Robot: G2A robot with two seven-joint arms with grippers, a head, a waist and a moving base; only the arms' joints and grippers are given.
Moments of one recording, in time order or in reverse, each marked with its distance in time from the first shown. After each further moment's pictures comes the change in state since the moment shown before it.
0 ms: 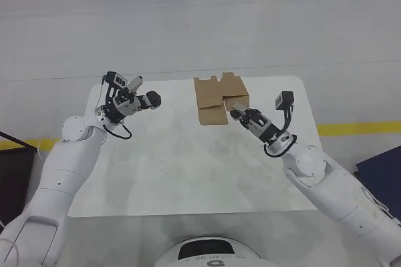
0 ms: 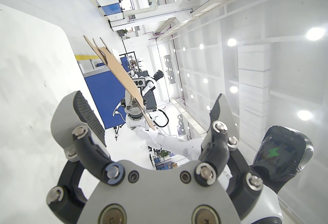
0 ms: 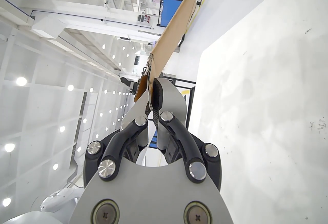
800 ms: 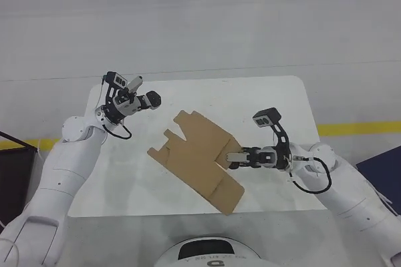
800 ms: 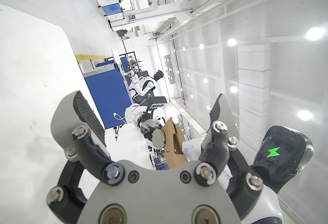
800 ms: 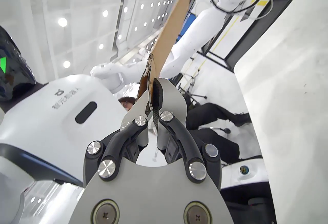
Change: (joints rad) left arm 0.000 0.000 0.000 0.000 0.000 0.000 0.000; right arm 0.029 -0.002 0.030 0.090 0.301 -0.369 1.010
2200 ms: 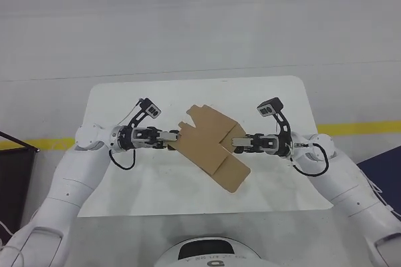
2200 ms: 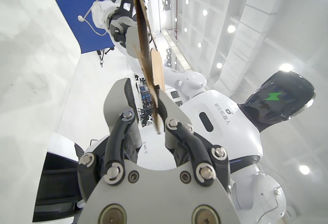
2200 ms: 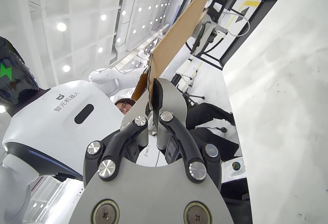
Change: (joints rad) left arm 0.100 -0.012 0.018 -0.157 0.042 0.153 -0.437; right arm 0.077 -0.081 0.038 0.202 0.023 0.016 0.076
